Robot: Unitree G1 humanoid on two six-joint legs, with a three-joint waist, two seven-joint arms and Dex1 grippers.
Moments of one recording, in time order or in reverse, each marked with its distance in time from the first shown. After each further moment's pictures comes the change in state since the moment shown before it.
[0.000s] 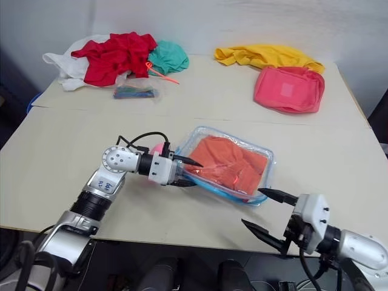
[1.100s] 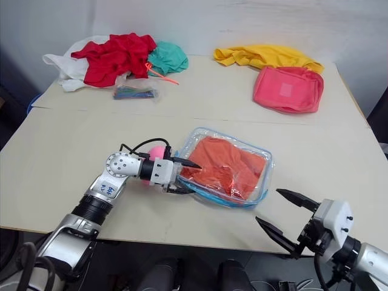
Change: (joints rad) left arm 0.025 -0.022 -0.008 0.019 -0.041 0.129 0.021; right arm 0.101 0.072 -0.074 0.010 -0.031 -0.026 -0.016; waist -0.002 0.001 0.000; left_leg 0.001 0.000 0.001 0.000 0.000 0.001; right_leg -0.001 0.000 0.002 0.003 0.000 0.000
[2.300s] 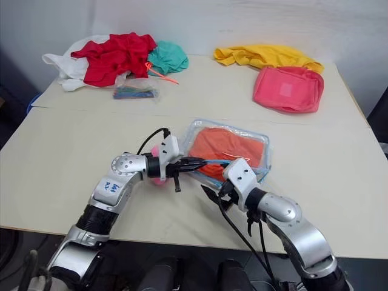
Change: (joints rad) left arm 0.087 -0.100 0.084 -0.330 -0.101 0.644 0.270; right arm -0.696 0.105 0.676 0.068 -0.373 0.464 -0.484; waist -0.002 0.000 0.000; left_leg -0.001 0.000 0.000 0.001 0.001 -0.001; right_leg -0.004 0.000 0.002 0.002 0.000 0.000
